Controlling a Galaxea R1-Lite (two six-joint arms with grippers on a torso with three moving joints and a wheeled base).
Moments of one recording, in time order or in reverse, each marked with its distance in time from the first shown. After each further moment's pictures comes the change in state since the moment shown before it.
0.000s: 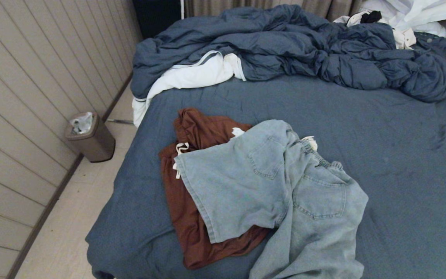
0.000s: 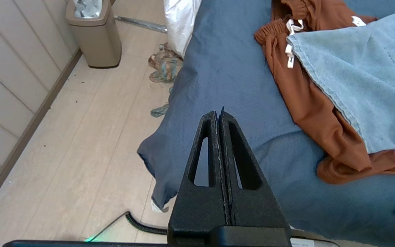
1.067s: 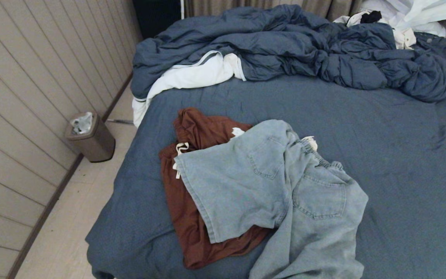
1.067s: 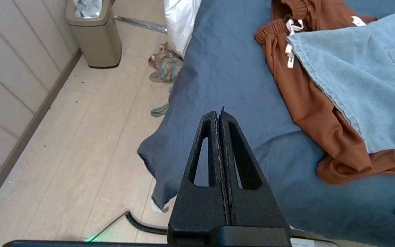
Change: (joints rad) left arm 0.000 0.000 0.000 0.000 0.000 0.001; right arm 0.000 0.000 0.000 0.000 0.000 0.000
